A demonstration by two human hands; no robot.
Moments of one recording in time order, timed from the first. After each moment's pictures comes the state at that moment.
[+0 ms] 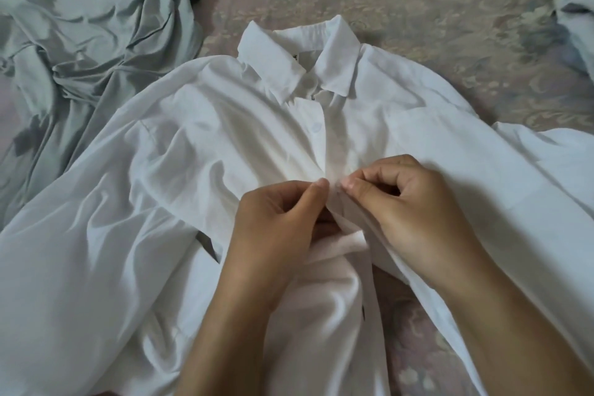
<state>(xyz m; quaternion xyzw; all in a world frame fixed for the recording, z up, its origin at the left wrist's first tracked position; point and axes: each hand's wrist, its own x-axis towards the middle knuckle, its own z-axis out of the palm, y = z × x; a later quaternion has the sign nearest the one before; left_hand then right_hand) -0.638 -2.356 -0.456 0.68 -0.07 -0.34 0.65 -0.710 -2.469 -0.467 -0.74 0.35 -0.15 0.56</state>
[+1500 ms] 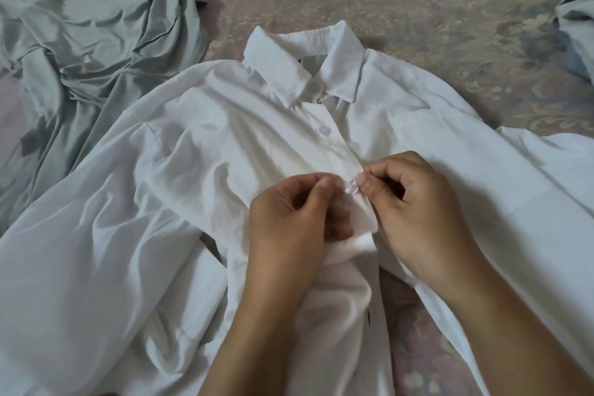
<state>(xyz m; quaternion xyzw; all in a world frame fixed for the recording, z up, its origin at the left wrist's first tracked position) -0.643 -2.367 -0.467 0.68 -0.05 -0.28 0.68 -0.708 -2.472 -0.481 -0.81 0.29 -0.22 0.45</state>
